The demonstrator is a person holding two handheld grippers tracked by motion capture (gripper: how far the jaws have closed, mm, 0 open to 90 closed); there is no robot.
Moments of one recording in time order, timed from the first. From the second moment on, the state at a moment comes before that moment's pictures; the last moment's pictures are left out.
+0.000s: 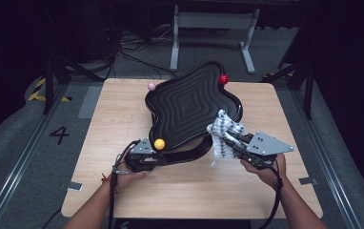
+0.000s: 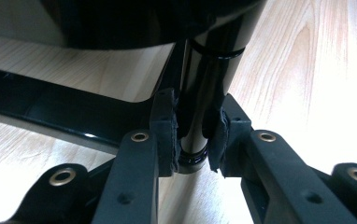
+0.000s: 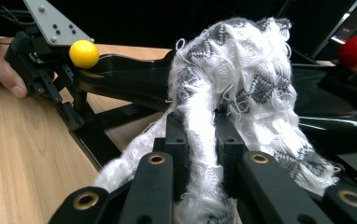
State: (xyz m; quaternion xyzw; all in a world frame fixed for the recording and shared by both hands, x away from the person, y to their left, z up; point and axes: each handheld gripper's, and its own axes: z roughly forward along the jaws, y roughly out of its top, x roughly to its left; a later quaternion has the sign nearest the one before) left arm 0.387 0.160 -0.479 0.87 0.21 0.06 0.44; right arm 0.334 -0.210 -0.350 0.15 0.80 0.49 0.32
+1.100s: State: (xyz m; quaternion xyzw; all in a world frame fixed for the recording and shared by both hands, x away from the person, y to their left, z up) left arm 0.378 0.142 -0.479 0.88 0.18 0.05 0.44; right arm 0.340 -0.174 -0.380 0.15 0.82 0.46 0.31
